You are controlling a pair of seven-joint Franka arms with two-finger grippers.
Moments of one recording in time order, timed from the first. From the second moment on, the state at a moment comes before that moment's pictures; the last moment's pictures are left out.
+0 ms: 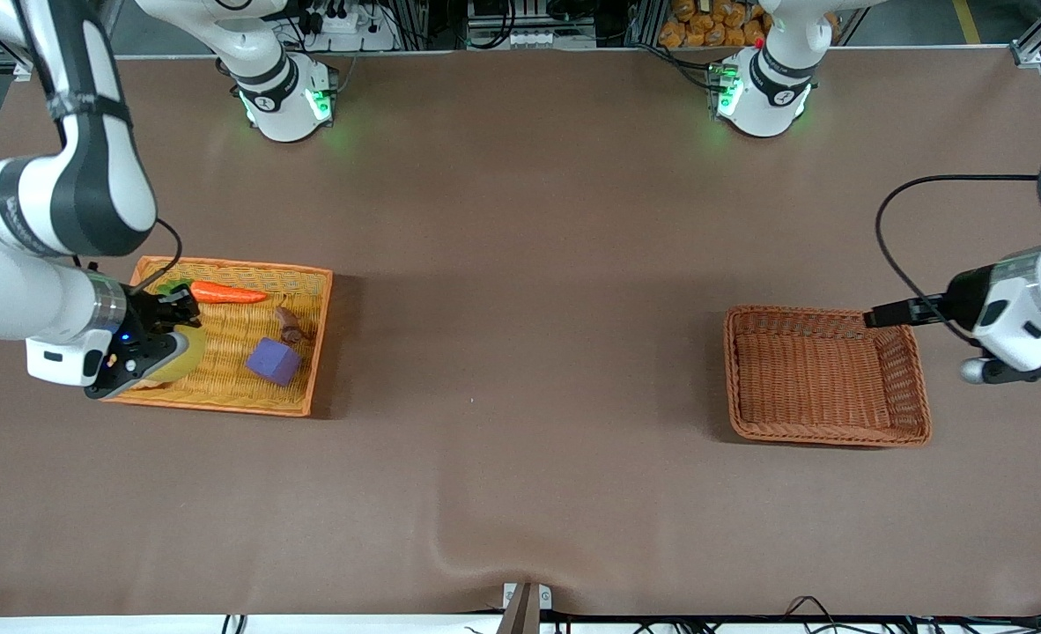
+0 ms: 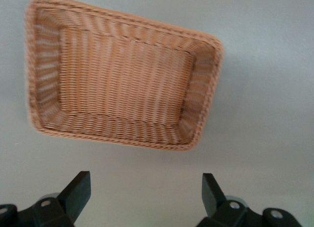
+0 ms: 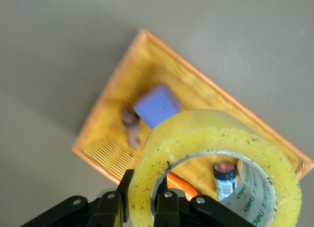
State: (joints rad) left arm 0.10 0.30 -0.12 -1.56 -0.14 1.67 -0.10; right arm 0.12 0.31 -0.03 -1.55 0.04 1.69 -0.48
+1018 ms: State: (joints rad) left arm 0.00 0.33 -0.12 -1.57 -0.17 1.78 -0.18; right arm 0.81 0.83 -0.02 -1.30 0.13 2.20 0.51
